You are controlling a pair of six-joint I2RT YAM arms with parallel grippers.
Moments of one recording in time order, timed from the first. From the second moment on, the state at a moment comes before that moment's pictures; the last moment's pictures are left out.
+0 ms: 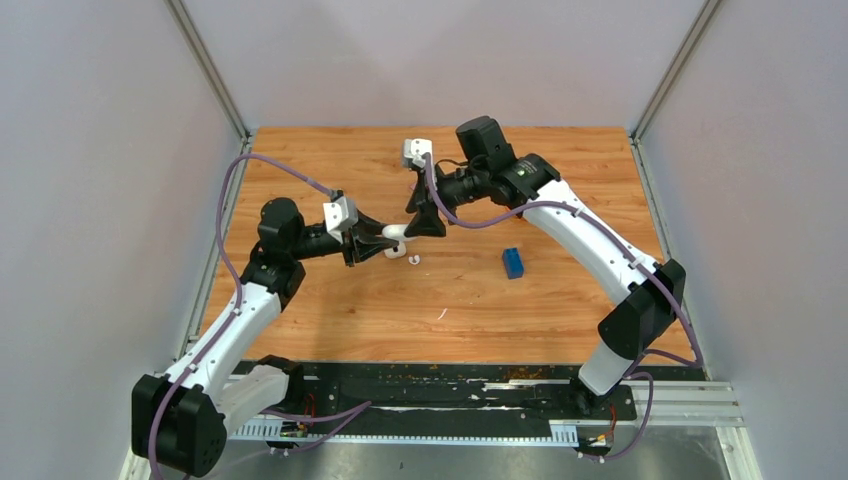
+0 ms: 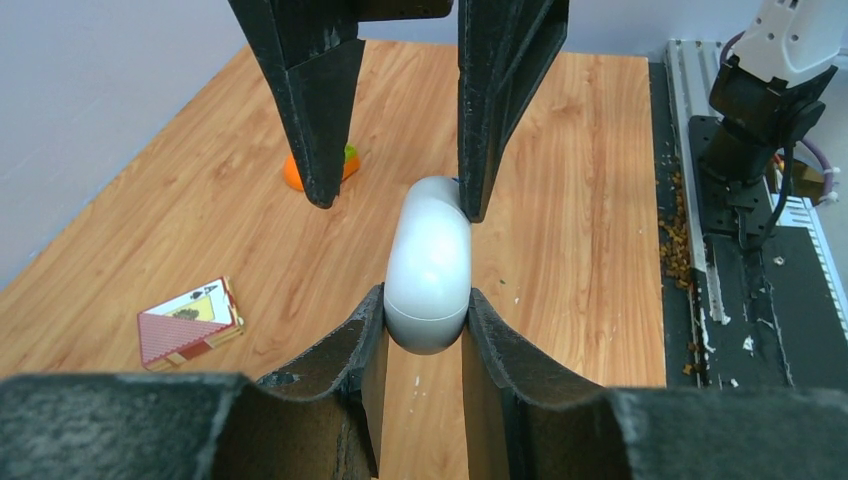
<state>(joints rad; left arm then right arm) -0.29 0.99 0.68 0.25 1.04 0.13 0.67 1.67 1.73 -0.70 -0.84 -0.47</state>
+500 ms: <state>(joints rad) -0.30 0.99 0.67 0.26 1.03 0.12 0.62 1.68 1.75 -0.69 -0.85 -0.47</state>
